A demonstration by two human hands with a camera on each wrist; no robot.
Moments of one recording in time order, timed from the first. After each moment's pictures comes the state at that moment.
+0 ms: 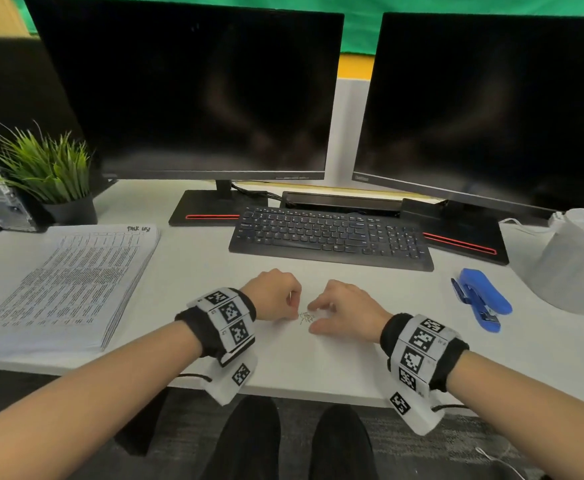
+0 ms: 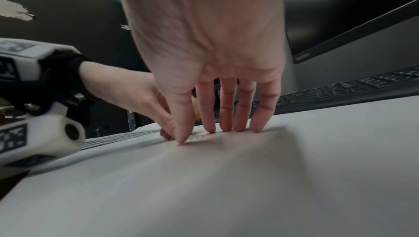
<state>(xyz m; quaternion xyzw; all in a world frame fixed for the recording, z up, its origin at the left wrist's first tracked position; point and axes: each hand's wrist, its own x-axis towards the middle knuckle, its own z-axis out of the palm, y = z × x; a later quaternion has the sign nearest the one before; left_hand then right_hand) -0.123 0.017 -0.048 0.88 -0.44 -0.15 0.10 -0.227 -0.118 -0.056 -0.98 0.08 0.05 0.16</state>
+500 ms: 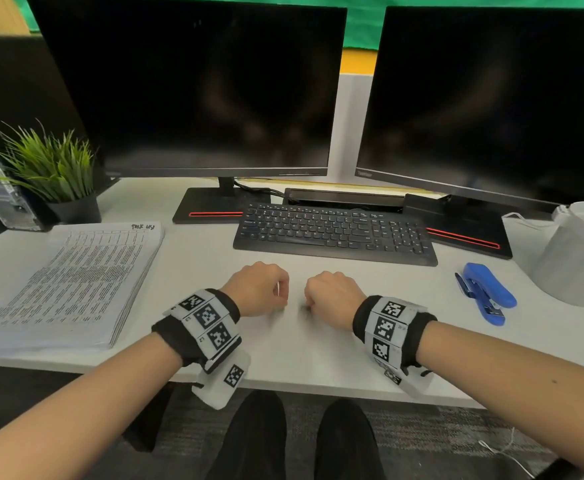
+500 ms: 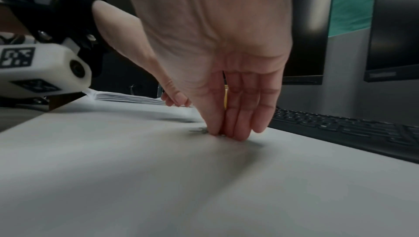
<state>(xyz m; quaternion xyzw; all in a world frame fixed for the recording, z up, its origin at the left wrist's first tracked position) -0.117 0.044 -0.043 0.89 -0.42 -0.11 0.12 -0.203 -0.089 -0.048 -1.00 0.05 0.05 -0.02</state>
